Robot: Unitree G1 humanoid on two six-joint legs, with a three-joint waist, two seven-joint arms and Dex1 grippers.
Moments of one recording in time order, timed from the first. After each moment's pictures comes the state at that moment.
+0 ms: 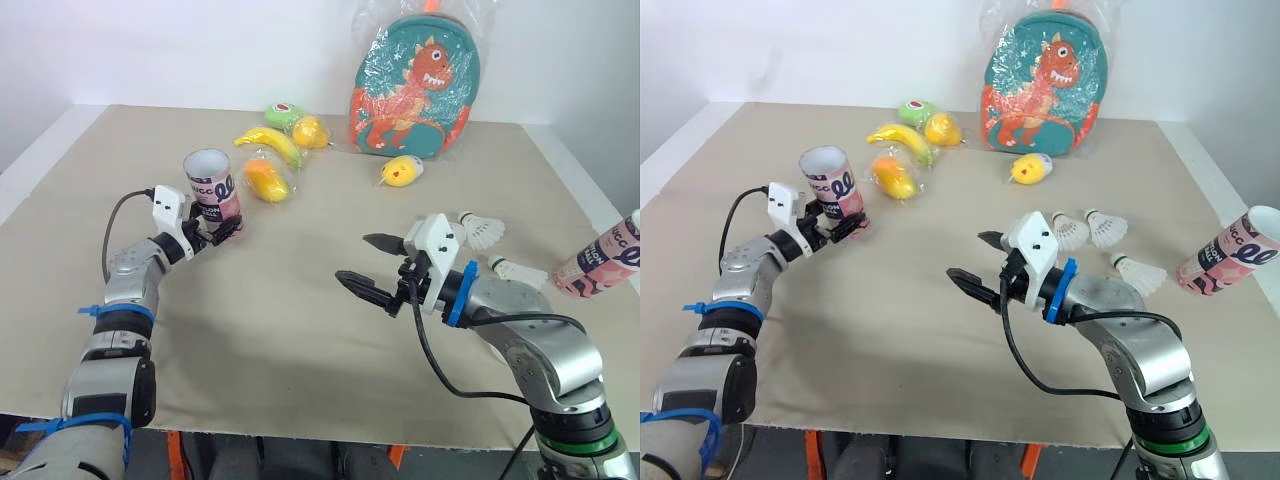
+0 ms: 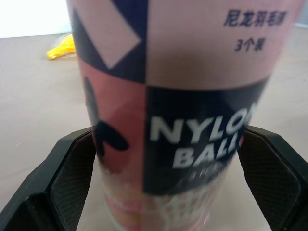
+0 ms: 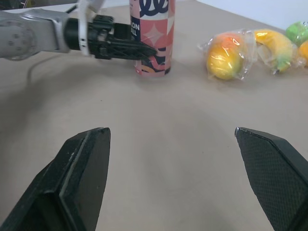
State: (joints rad) left arm -0.84 0.44 0.18 0.99 -0.25 -0.16 -0.84; right arm -0.33 -0.58 0.01 -0.55 0.50 0.70 0.62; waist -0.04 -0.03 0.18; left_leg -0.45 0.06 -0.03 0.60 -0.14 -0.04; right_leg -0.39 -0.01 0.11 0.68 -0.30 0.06
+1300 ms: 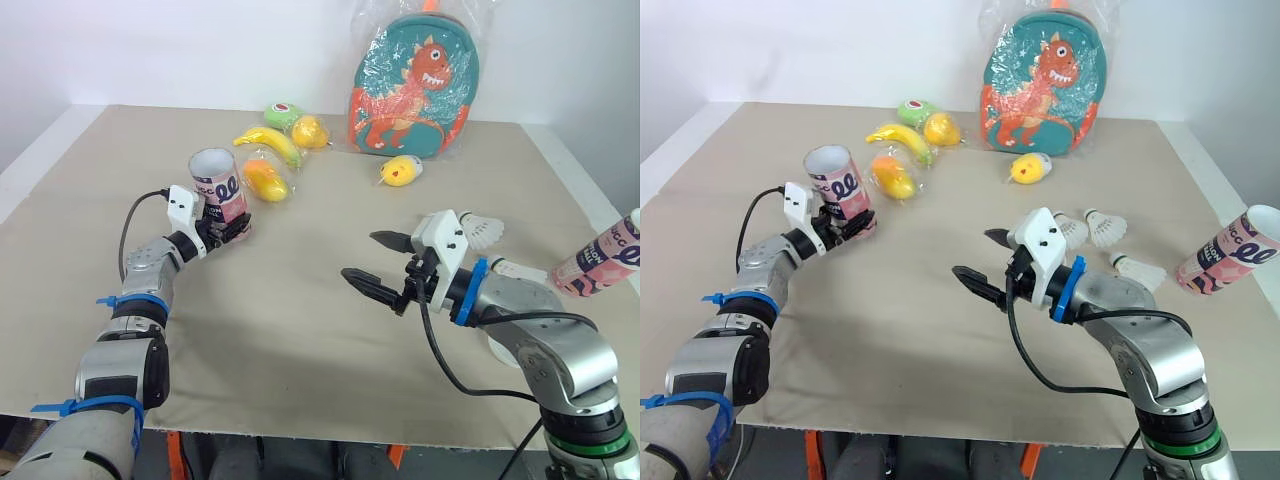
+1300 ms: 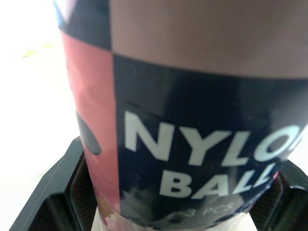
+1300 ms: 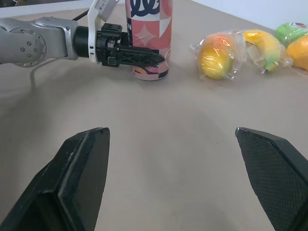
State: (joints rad) left arm -0.91 0.39 0.20 1.14 -0.22 -0.24 -0.86; right arm -0.33 -0.61 -0.01 -0.57 0.53 0.74 0.60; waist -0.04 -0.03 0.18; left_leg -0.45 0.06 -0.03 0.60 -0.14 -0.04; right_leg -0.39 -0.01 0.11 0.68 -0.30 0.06
